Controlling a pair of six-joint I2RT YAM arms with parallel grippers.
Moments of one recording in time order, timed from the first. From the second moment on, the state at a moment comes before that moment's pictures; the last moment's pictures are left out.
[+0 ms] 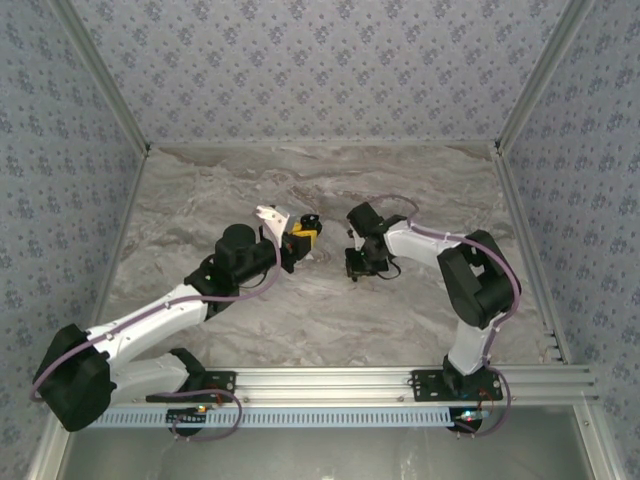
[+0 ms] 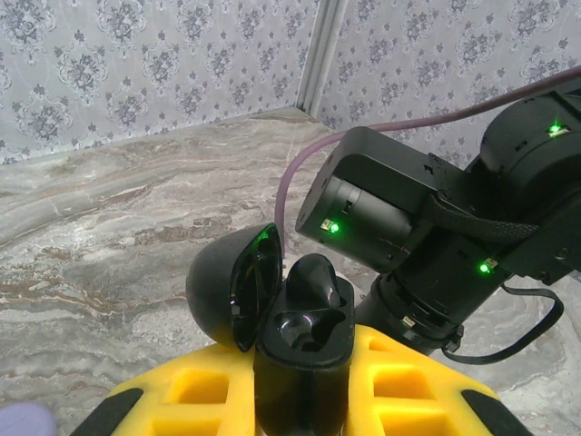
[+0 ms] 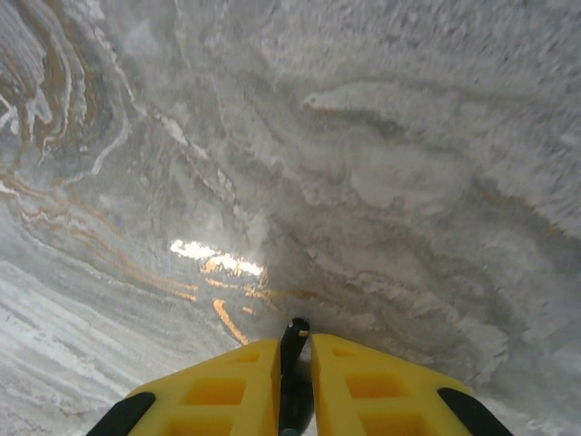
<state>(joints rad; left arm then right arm) -0.75 1.11 0.64 0.28 0.14 -0.22 0.57 1.80 1.11 -0.63 -0.17 0.40</state>
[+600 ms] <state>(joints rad) -0.75 1.11 0.64 0.28 0.14 -0.22 0.59 1.84 1.20 -0.72 -0.15 0.31</state>
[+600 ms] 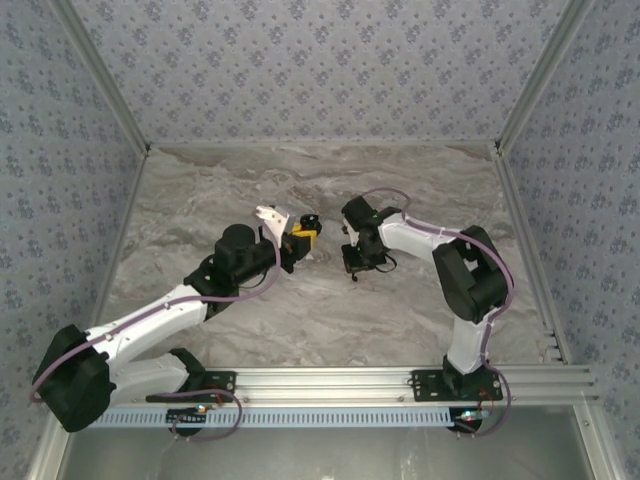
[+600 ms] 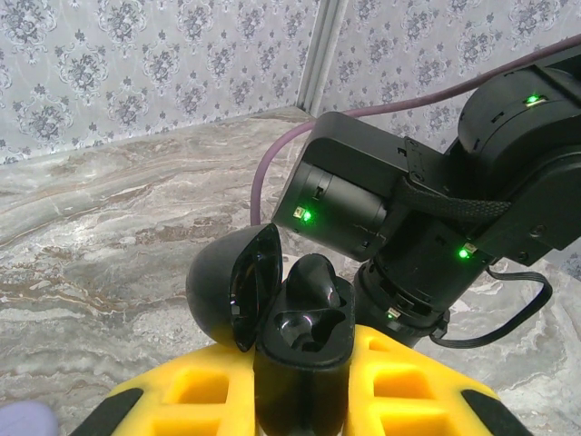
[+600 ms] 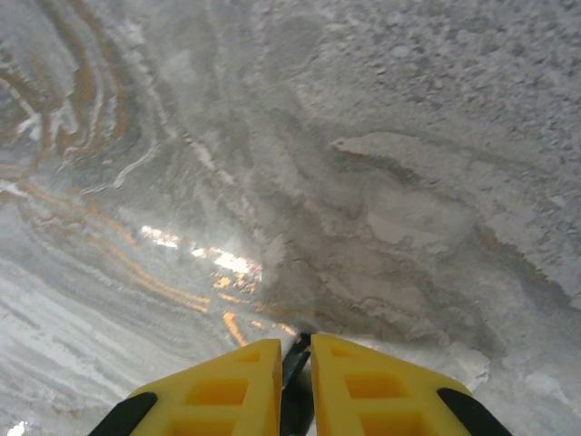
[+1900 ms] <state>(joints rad) -0.75 1.11 0.64 0.28 0.14 -0.22 0.65 1.87 1.23 -0.86 -0.10 0.24</state>
